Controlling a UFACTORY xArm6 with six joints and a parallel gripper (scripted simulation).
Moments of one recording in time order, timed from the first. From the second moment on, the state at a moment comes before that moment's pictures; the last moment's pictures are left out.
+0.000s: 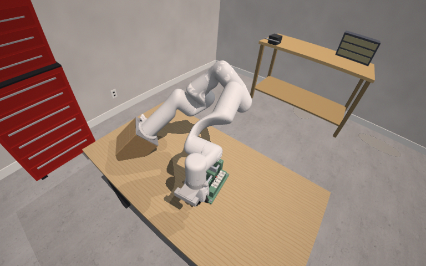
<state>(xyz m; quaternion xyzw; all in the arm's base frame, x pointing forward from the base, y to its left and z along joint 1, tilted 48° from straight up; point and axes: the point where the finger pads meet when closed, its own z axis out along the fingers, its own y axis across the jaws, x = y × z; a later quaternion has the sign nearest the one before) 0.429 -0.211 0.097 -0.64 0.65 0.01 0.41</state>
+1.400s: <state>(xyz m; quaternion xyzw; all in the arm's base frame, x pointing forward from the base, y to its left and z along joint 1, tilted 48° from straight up) 0.392 -0.186 0.048 -0.64 0.65 0.01 0.41</state>
